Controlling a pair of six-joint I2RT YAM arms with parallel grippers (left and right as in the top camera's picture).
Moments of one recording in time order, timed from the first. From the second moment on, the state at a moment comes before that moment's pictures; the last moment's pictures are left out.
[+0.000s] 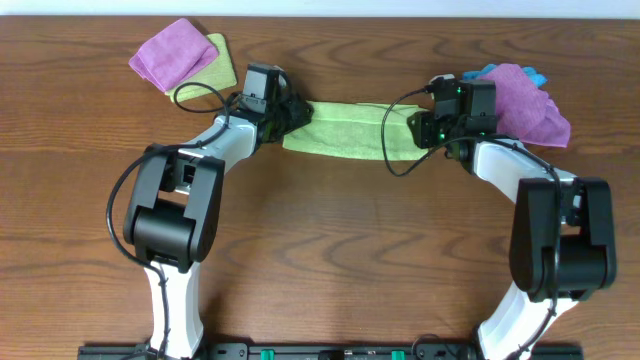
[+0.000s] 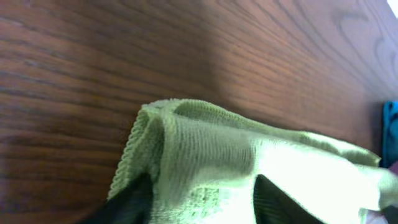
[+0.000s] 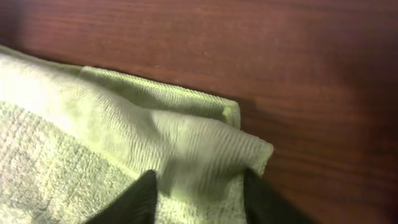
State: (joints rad) left arm -0.28 2.16 1.35 -0.06 0.33 -0.69; right arm 0.04 1.94 1.09 0.00 -0.29 -0.01
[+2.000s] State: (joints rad) left arm -0.31 2.17 1.37 -0.13 0.28 -0.74; right arm -0.03 1.94 1.09 -0.13 -0.53 0.41
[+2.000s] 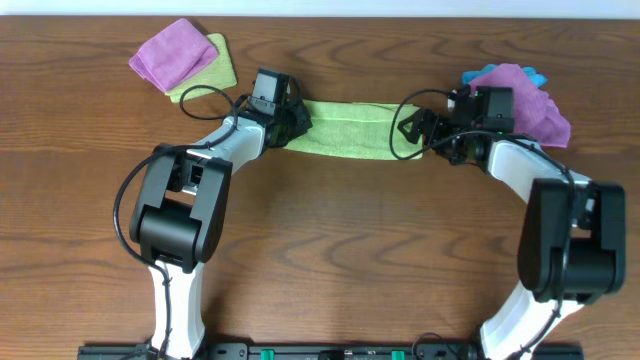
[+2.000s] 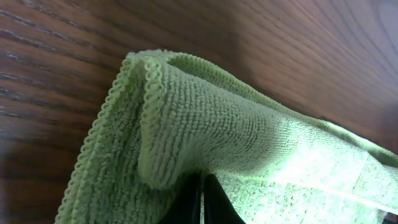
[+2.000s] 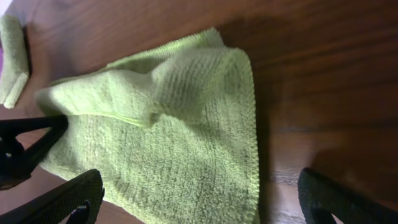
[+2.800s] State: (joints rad) left arm -0.31 2.17 1.38 -0.19 0.28 -0.74; right arm 0.08 2.07 1.10 0.11 -0.48 0.49
